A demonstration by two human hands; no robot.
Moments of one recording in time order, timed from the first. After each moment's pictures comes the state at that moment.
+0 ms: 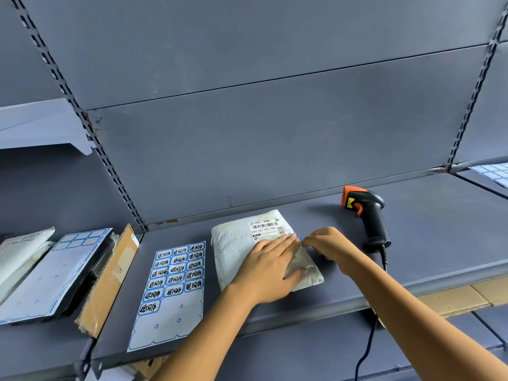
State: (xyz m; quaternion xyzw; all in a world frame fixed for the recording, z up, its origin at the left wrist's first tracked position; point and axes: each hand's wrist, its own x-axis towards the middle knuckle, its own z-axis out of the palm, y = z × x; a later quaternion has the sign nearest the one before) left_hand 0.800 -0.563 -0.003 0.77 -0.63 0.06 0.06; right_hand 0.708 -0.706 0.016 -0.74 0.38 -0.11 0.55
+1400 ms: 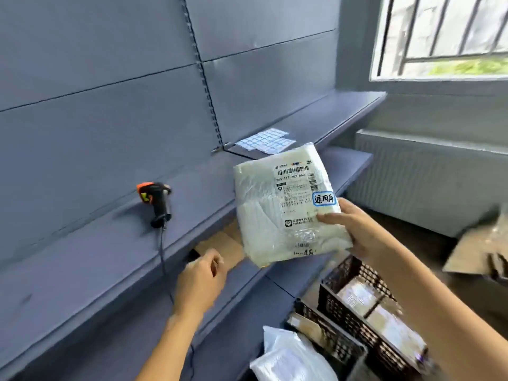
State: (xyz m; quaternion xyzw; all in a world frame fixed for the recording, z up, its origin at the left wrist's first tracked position) left_hand 0.516 -0.605 -0.019 0.76 -0.58 -0.05 0.29; right_hand 0.238 -0.700 0.039 -0.45 0.37 -0.42 0.70
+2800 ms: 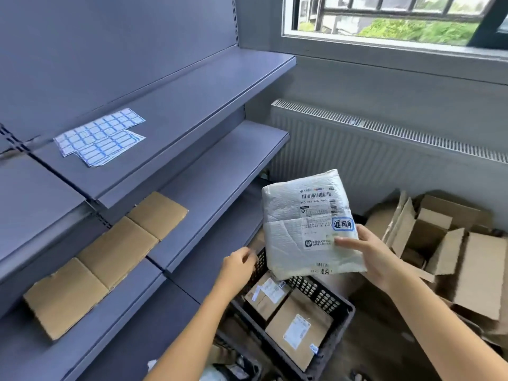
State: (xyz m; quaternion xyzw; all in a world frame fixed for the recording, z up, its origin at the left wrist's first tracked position) left_hand 0.156 -0.924 -0.137 0.69 -0.57 -0.41 0.19; right_hand -0.111 -0.924 -0.084 -0.32 0.55 -0.42 0.65
